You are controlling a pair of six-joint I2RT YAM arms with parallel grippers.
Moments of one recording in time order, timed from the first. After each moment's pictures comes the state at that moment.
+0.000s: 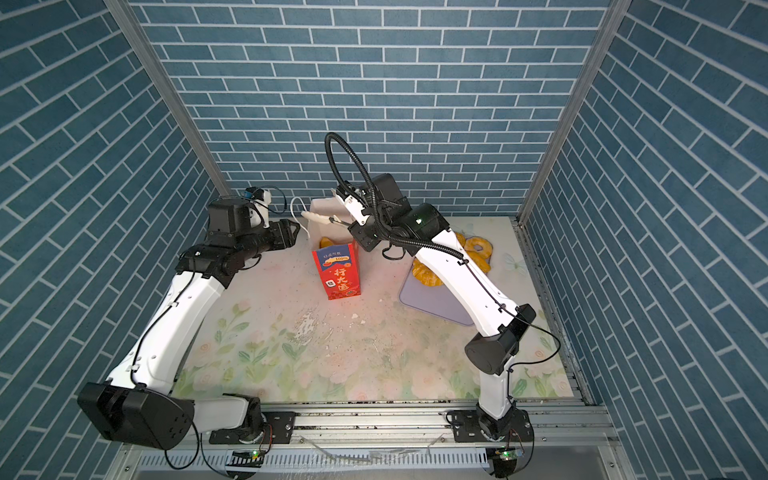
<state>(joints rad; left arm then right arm) -0.16 1.32 1.42 -0.60 0.14 -0.27 0.84 1.86 2.29 -1.05 0.08 -0.21</state>
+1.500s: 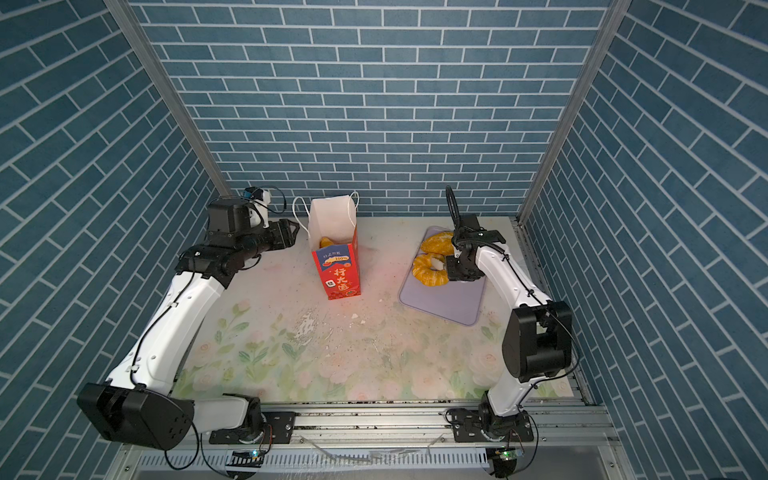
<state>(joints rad) -0.16 1.32 1.42 -0.60 0.13 -0.28 0.24 1.69 1.46 -1.01 0.01 0.10</state>
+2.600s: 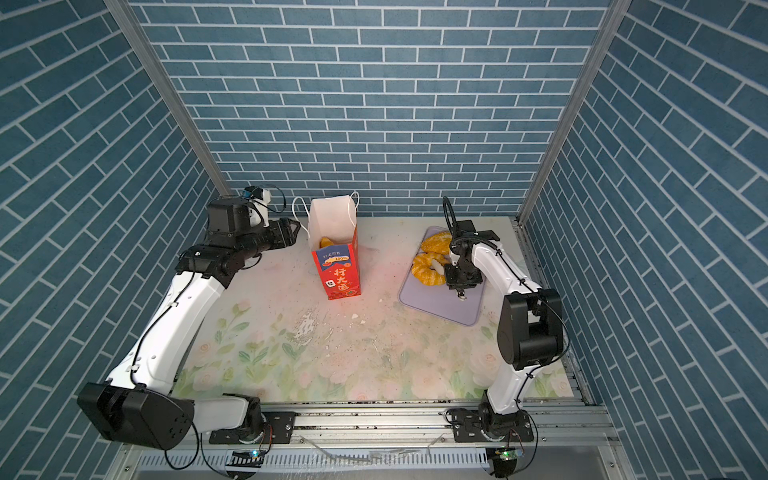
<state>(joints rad) -0.16 1.32 1.42 -0.58 0.15 -0.30 0.23 1.76 1.46 -1.10 -0.05 0.08</state>
